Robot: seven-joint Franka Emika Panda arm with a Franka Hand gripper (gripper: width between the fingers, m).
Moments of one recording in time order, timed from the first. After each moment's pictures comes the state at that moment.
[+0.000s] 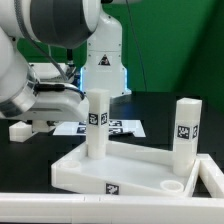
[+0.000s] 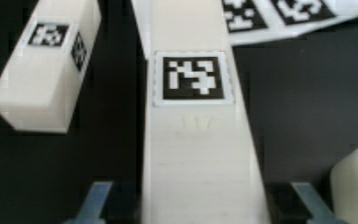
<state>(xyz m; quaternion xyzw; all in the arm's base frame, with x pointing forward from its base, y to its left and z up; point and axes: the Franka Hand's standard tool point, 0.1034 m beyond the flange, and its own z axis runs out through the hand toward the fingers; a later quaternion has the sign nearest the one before) 0.485 -0.147 0.054 -0.91 0.11 0.40 0.08</state>
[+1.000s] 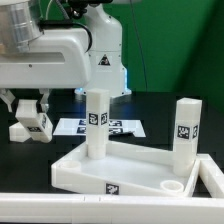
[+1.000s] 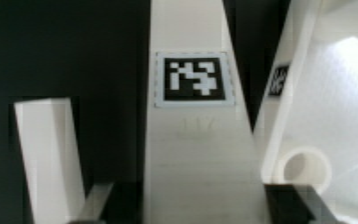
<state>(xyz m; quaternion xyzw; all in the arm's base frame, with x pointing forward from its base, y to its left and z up) 0.559 -0.154 0.107 -0.99 0.08 0.09 0.03</state>
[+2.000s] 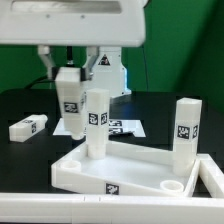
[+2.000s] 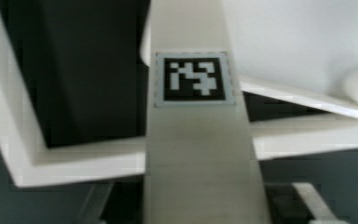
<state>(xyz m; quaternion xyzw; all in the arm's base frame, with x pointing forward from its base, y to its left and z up) 0.611 -0.079 0.169 -0.99 0.09 -0.05 0.01</state>
